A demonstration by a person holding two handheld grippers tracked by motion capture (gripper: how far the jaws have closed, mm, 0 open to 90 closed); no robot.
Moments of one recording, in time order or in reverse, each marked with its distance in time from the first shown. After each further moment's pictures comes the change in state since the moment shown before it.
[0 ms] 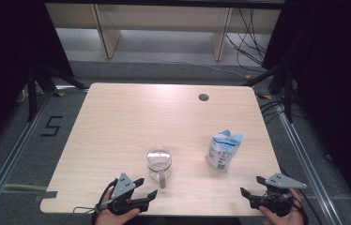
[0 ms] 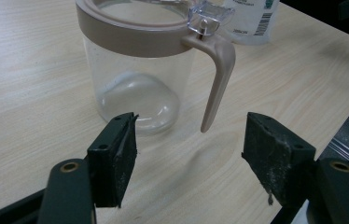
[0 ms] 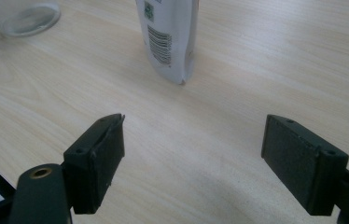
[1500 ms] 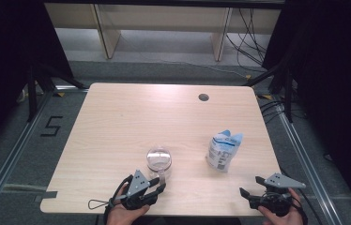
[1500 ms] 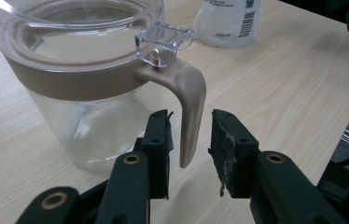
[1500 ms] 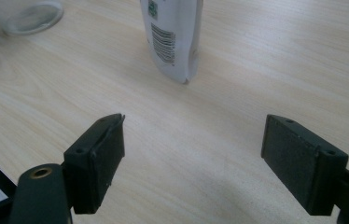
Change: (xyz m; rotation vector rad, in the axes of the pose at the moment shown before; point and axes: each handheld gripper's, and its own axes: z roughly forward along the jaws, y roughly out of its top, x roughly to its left) left arm -0.014 0.012 0.030 -0.001 -0.030 0.104; right arm 0.001 0.000 0.002 0.008 0.015 0.007
